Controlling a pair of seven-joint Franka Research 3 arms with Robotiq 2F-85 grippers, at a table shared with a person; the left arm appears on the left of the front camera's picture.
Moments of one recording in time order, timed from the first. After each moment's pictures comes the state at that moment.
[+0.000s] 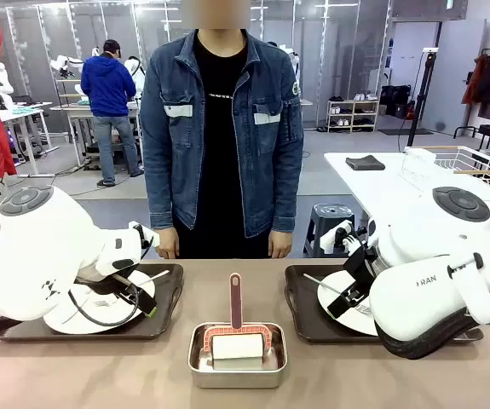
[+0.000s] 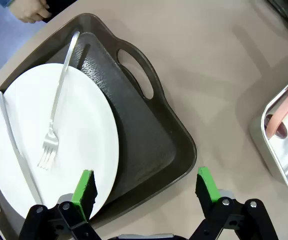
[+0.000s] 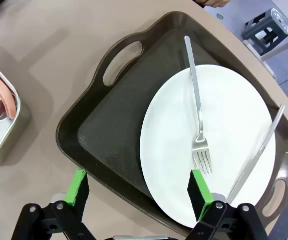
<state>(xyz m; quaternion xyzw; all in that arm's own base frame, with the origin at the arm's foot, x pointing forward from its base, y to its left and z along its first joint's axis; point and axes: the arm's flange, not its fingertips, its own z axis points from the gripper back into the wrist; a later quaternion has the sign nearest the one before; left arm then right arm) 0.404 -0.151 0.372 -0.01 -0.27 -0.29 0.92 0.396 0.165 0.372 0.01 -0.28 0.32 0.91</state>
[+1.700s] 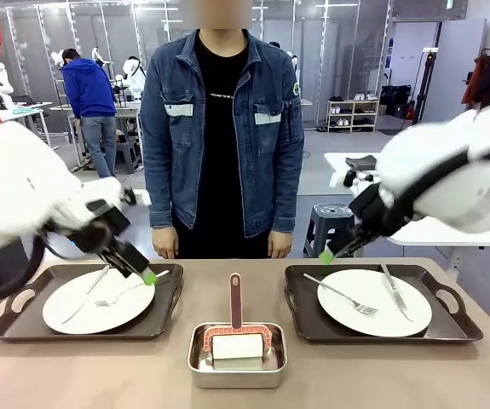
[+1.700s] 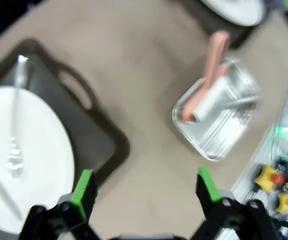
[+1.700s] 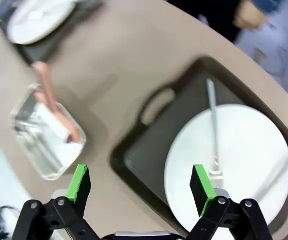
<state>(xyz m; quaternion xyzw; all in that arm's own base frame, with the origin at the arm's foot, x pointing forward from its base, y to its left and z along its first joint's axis) 0.424 -0.127 0.453 -0.21 -0.19 -0.34 0.90 0.457 0.143 0.466 0.20 -0.24 0.33 0.89</state>
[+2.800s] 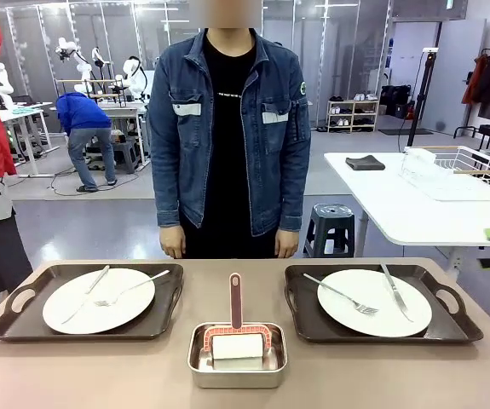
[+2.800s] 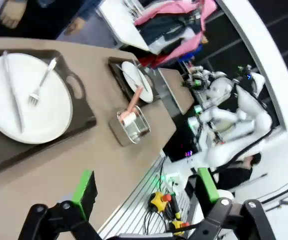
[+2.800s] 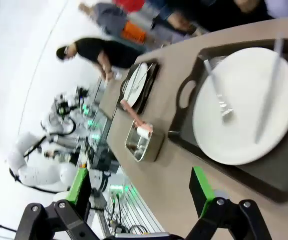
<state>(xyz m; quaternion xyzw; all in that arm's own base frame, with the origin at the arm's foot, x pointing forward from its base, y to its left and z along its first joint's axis) 0.293 0.248 0.459 -0.55 -0.30 -0.11 0.78 0.398 -0.186 0.413 0.58 -0.23 0.04 0.78</state>
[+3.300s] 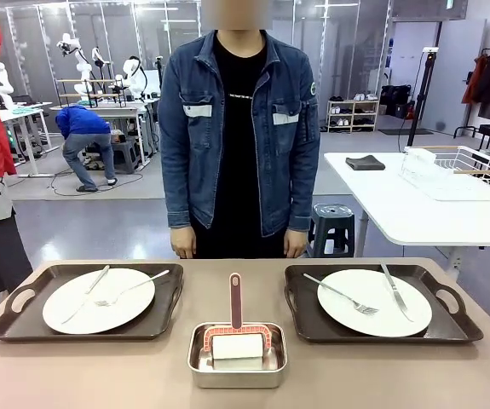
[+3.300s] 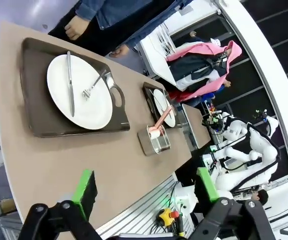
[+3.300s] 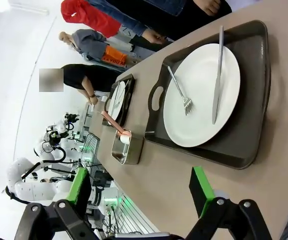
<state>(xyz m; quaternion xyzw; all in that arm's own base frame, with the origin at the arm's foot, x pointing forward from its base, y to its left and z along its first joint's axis) 0.233 0.327 0.447 -0.51 -0.34 0.00 0.79 0.367 -0.240 0.394 0.56 -0.24 -0.02 0.79</state>
